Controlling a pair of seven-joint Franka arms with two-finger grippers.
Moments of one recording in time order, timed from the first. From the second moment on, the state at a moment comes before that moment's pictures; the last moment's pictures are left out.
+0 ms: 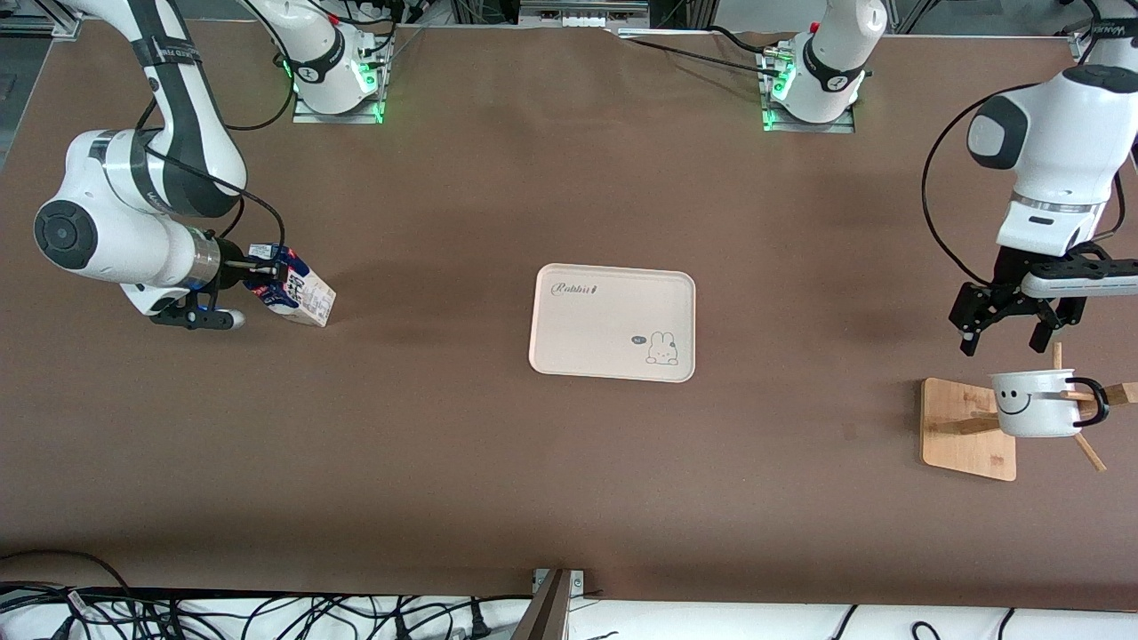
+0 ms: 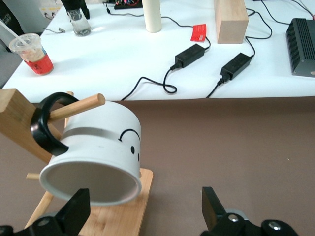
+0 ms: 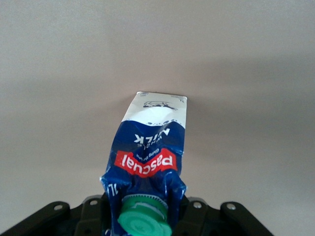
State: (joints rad) left arm 0.02 0.05 0.10 -2.35 0.04 3.14 0.05; right arm 0.02 0.21 0.01 -2.02 0.07 1.97 0.09
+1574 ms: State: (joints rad) left arm 0.04 0.26 0.11 -2.18 0.04 3.21 0.06; right arm 0.23 0.20 0.32 -1.79 0.17 2.23 0.60
